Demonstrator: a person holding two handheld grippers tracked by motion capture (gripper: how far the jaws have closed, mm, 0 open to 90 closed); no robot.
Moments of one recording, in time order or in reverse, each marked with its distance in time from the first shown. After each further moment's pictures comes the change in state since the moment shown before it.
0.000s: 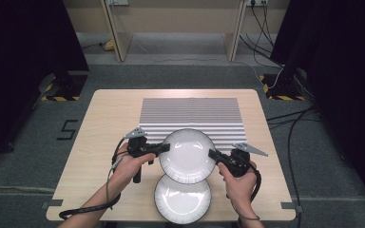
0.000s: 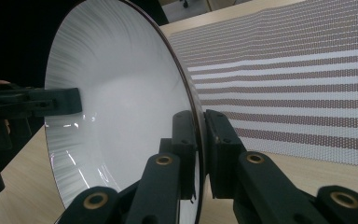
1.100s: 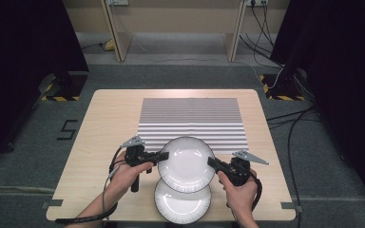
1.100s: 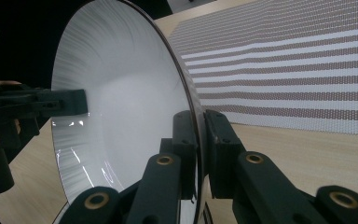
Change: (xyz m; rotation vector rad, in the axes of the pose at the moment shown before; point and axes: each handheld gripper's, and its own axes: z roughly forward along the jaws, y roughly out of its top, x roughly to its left) left arm -0.008 -0.021 -0.010 0.008 -0.027 -0.020; right arm 0.007 -0.018 -0.012 0.015 0.022 0.005
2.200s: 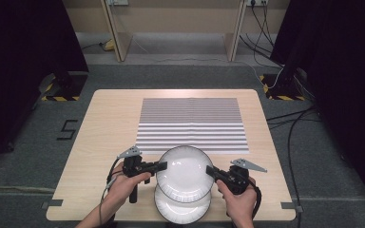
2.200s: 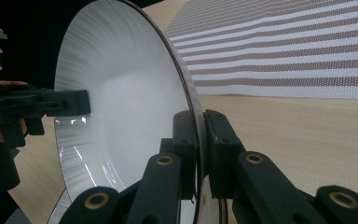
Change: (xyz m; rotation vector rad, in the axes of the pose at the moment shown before) left arm -0.004 -0.030 -0.007 0.002 -0.021 -0.049; right arm 0.004 -0.021 -0.005 0.044 0.021 0.009
